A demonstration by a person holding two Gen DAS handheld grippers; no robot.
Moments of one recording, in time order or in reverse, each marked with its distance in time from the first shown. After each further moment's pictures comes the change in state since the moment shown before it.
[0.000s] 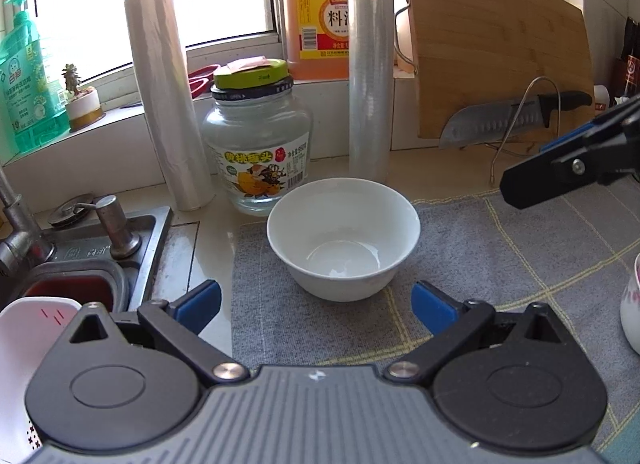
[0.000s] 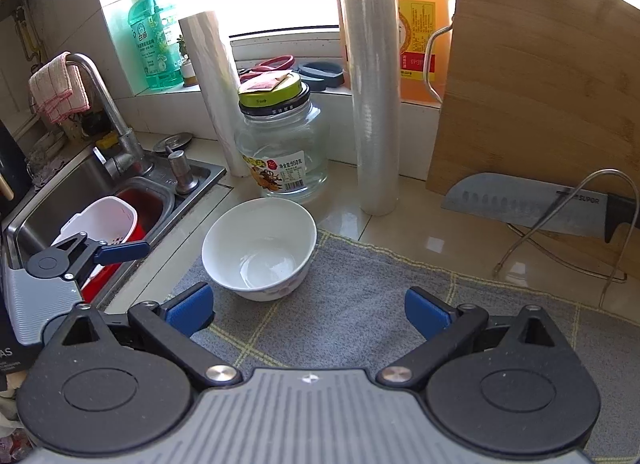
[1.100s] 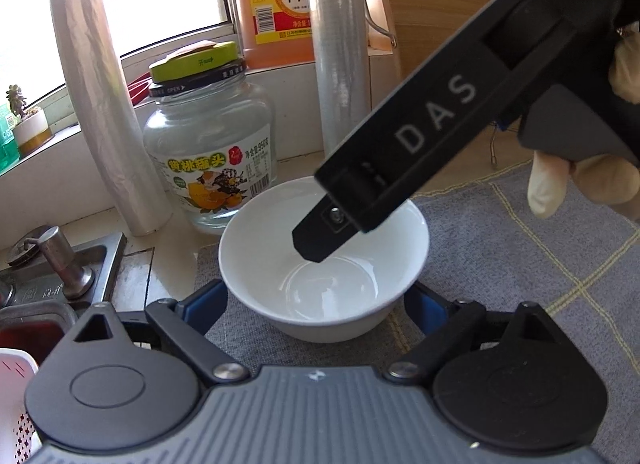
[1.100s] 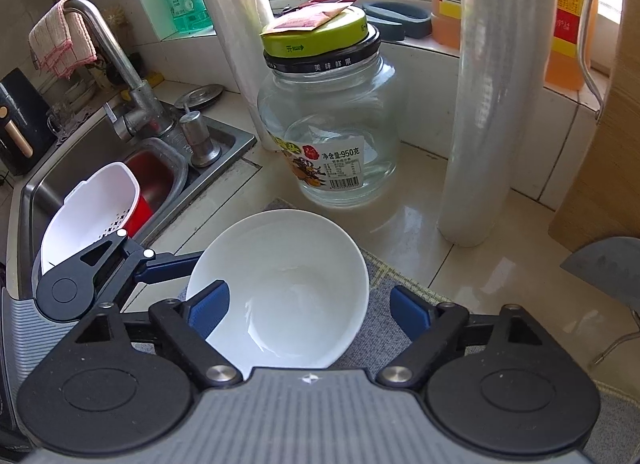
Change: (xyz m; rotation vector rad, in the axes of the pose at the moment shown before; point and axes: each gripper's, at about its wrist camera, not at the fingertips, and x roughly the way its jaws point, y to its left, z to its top) left arm 0.052 -0.014 0.009 0.103 -0.018 -0.044; right arm 0.115 0.007 0.047 -0.110 0.162 0.156
